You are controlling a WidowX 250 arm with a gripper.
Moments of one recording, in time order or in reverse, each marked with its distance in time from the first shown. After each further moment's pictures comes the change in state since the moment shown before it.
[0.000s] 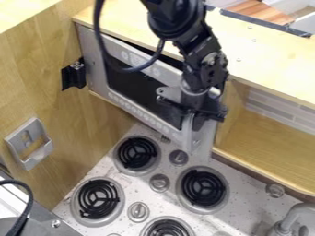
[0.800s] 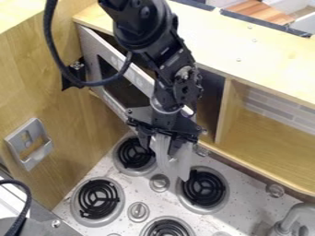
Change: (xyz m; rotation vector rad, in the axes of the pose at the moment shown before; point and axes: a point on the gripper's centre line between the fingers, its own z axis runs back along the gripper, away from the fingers) arm -0.043 0.025 0.010 0.037 0.085 0.091
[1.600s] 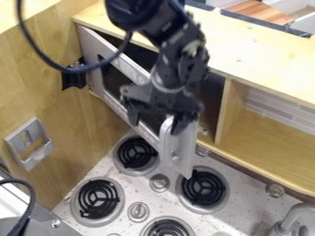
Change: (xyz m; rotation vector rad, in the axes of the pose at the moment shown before) arm 0.009 0.006 0.052 0.088 -0.087 0.083
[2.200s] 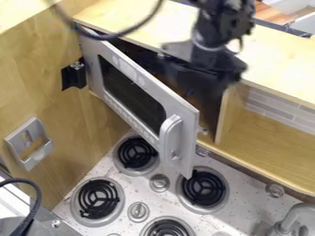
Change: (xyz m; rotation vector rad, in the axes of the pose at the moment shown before) arm 0.052 -0.047 0.027 -0.115 -0.148 -0.101
